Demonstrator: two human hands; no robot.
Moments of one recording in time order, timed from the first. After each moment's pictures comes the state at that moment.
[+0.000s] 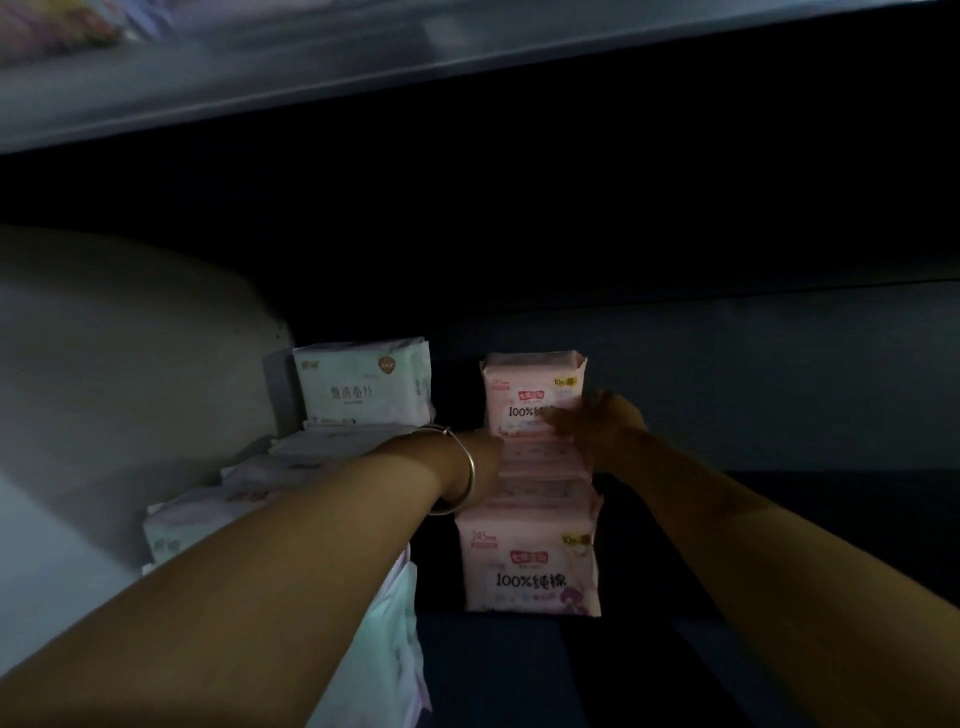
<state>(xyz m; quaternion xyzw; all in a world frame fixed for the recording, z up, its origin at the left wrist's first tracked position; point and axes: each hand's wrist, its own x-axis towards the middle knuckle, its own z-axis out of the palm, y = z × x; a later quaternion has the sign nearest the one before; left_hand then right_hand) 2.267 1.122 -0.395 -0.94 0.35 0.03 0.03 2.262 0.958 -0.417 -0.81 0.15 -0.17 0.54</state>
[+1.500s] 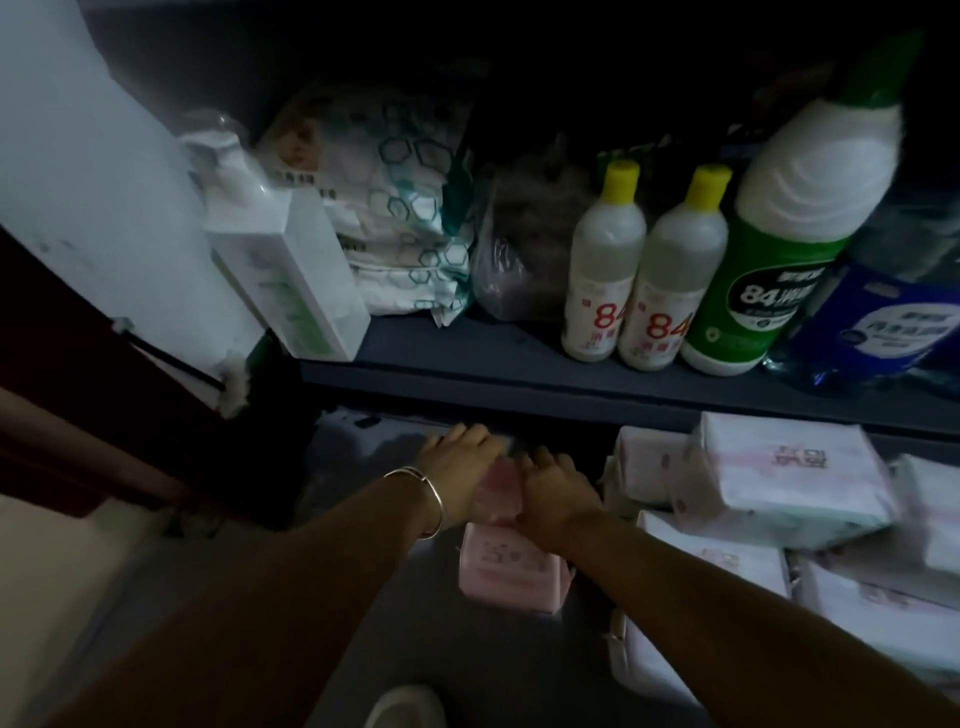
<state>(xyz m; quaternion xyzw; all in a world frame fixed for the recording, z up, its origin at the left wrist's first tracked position) 1.966 1.257 -0.820 -0.93 0.31 0.21 0.01 1.923 1.137 -0.865 -0.97 0.01 0.22 0.14</state>
